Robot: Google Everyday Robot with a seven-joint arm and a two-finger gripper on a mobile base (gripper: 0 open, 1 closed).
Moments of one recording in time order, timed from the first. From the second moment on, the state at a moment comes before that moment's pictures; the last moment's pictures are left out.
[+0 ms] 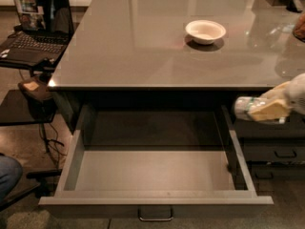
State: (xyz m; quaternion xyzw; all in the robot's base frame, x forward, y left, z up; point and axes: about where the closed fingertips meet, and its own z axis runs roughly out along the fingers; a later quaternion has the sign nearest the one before) arm 0.532 -0.328 0.823 -0.38 0.86 0.03 0.34
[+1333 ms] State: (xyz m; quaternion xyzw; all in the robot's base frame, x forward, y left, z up) arm 0.678 -0.270 1.035 -0.40 0.82 -0.02 0.41
